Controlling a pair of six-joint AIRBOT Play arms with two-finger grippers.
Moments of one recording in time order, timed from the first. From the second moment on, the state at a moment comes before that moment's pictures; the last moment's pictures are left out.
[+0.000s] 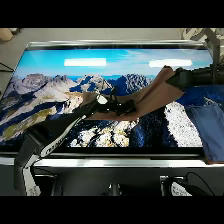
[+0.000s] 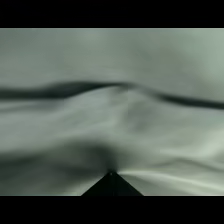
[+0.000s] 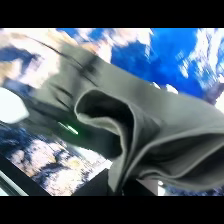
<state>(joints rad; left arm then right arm) -0.66 -2.03 1.62 0.36 -0.68 -1.53 -0.23 -1.23 1.52 -0.74 1.45 1.06</state>
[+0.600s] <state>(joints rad) -0.19 -1.55 1.62 0.66 -0.87 -1.34 0.19 -1.42 1.52 -0.70 1.05 1.10</state>
